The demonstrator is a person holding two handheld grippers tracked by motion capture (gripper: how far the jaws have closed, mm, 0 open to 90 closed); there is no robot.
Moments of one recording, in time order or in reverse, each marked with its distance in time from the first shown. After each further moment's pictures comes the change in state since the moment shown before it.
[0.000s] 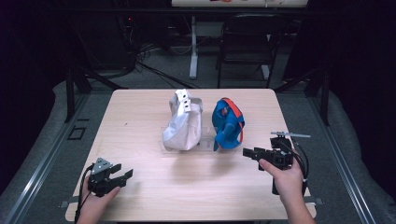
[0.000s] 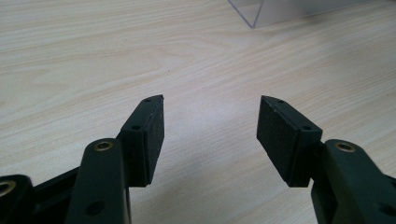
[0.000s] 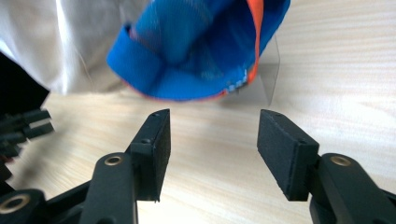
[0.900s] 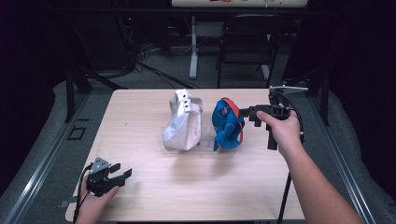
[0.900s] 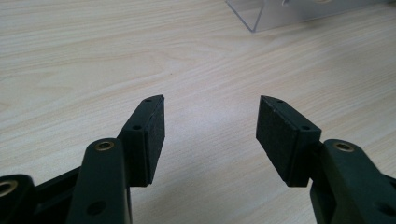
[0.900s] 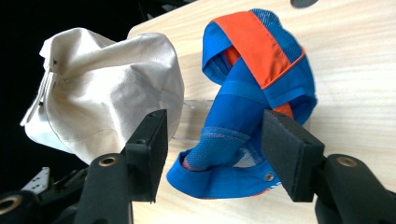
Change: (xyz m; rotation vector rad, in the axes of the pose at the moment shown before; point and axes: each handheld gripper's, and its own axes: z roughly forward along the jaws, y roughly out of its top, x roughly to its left) left arm 0.002 0.001 -0.002 -0.023 -0.003 -0.008; right arm 0.014 0.124 0.004 0.084 0.059 0.201
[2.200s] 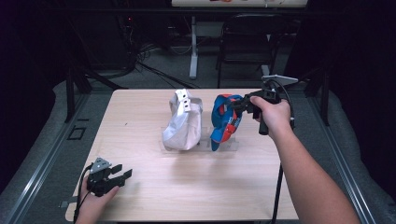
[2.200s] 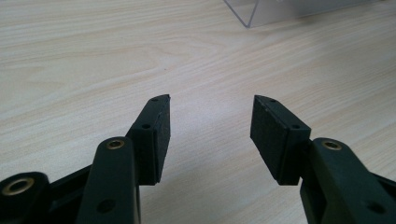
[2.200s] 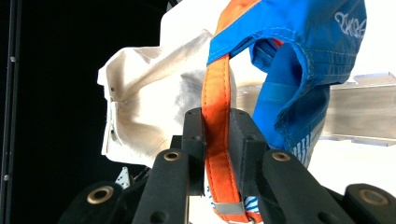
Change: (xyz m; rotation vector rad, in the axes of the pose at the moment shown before) left arm 0.000 0.001 -0.002 0.039 -0.026 -0.007; right arm 0.015 0.035 0.018 0.157 0.161 0.251
